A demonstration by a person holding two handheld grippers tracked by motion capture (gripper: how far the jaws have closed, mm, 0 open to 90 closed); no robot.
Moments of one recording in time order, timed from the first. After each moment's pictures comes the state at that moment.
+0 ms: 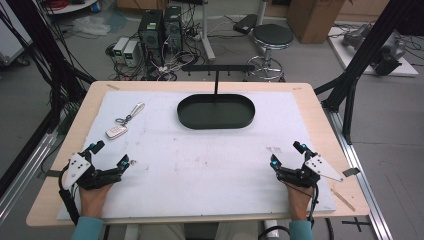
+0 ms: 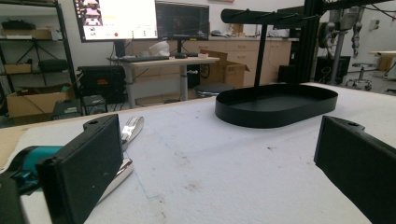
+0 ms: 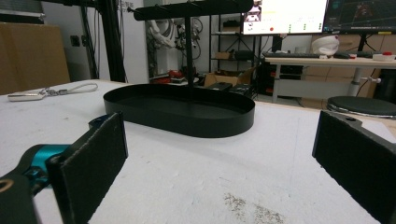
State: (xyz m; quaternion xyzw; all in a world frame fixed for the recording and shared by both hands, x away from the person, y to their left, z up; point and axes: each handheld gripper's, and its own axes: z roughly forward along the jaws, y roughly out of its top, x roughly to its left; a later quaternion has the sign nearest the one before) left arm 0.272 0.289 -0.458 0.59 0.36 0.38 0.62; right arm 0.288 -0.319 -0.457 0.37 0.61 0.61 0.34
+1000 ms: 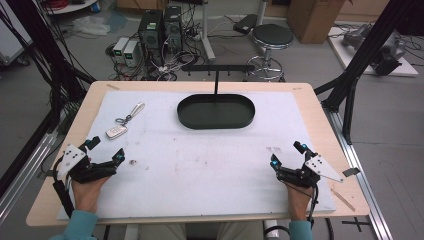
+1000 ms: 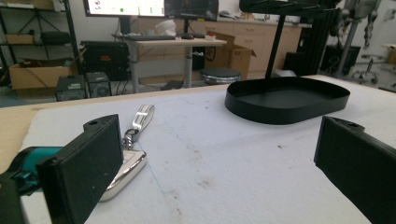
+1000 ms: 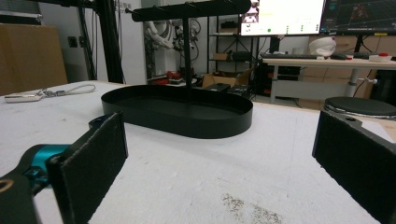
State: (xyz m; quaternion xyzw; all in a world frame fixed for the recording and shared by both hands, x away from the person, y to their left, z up) left arm 0.285 0.300 -0.430 0.61 0.40 0.35 0.58; right arm 0.288 -0.319 -0.457 0.36 0.61 0.61 0.35
